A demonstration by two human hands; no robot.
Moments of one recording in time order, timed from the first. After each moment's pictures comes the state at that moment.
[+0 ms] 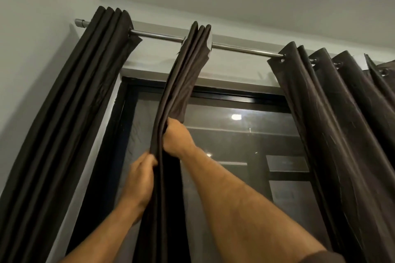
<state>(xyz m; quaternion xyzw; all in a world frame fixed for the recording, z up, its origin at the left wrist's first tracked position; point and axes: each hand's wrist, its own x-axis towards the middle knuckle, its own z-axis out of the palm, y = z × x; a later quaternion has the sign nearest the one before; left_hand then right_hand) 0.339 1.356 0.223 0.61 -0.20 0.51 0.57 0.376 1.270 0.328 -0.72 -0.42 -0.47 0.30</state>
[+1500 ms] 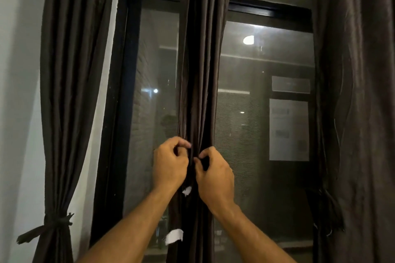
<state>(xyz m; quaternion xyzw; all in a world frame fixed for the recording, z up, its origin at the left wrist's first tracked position) 0.361 1.318 0.044 0.70 -0.07 0.53 0.47 0.386 1.206 0.015 -0.76 -0.23 -0.44 0.43</state>
